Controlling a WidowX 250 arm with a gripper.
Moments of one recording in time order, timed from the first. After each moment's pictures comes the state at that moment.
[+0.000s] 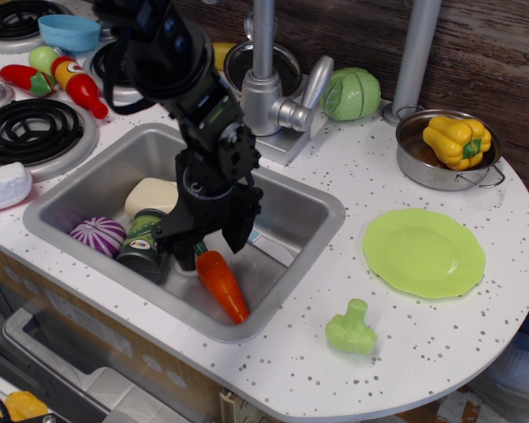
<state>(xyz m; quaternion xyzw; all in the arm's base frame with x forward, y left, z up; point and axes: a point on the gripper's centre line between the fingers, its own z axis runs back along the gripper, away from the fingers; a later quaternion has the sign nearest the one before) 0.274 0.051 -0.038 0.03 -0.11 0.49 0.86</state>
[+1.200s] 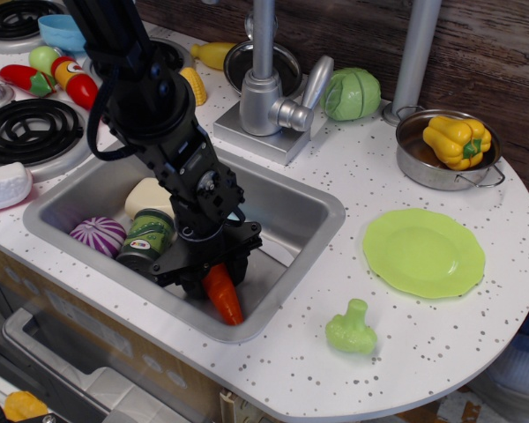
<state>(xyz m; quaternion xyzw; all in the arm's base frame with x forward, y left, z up) 0.272 0.045 -0.063 -0.02 -0.12 0.45 0.88</state>
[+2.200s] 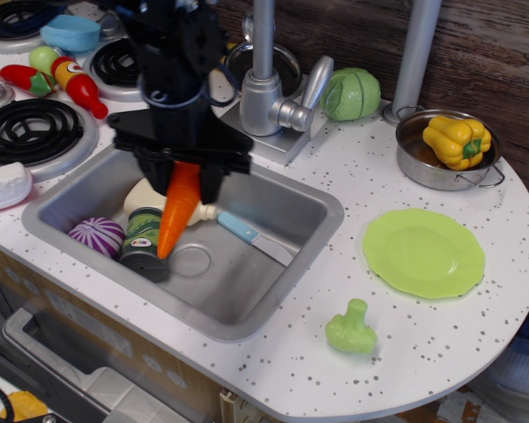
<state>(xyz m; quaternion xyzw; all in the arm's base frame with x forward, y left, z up) 0.255 0.038 0.068 0.05 -0.11 0.11 0.99</state>
